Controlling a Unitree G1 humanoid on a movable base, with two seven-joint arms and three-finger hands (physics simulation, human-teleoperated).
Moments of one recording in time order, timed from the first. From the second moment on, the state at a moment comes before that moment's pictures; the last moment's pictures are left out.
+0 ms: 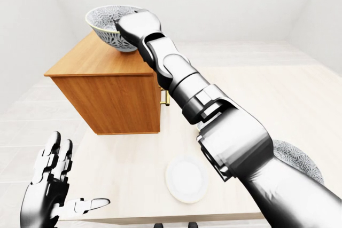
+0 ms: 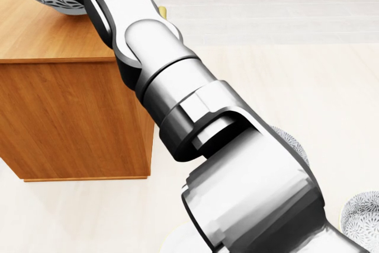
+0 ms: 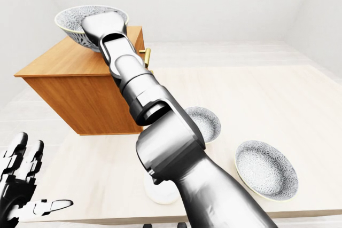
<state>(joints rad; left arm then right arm) 0.40 -0.17 0.70 -0.51 -0.16 -0.09 -0.65 -1.69 0.18 0.12 1.29 -1.24 0.09 0.03</state>
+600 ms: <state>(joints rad) 0.39 -0.16 0.70 -0.51 -0.17 -0.09 -0.64 -1.67 0.19 0.12 1.30 -1.24 0.09 0.03</state>
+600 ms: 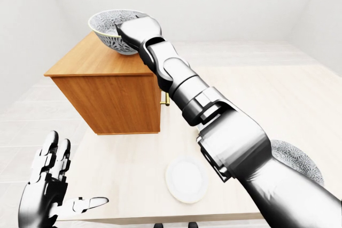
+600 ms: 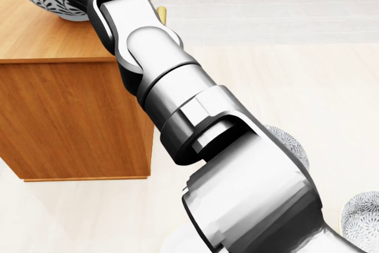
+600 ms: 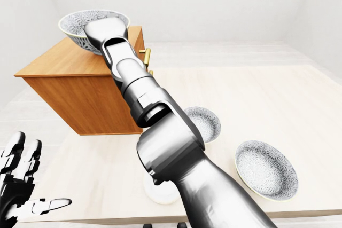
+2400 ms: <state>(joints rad) 0.39 -0.15 0.68 -0.46 -0.15 -0.09 -0.62 -1.67 0.18 0.11 1.28 -1.25 0.09 0.01</state>
